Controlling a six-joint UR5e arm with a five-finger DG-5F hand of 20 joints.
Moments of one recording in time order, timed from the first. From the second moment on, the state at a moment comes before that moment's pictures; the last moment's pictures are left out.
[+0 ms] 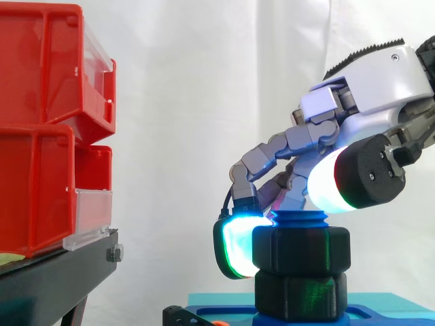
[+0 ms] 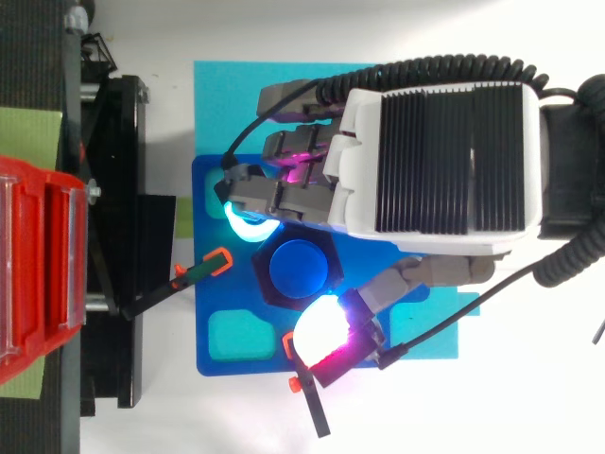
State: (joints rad) arm 0.14 -2.28 -0.92 -3.36 -1.55 -1.39
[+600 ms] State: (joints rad) arm 0.13 -2.28 -0.80 -3.51 -1.56 -1.42
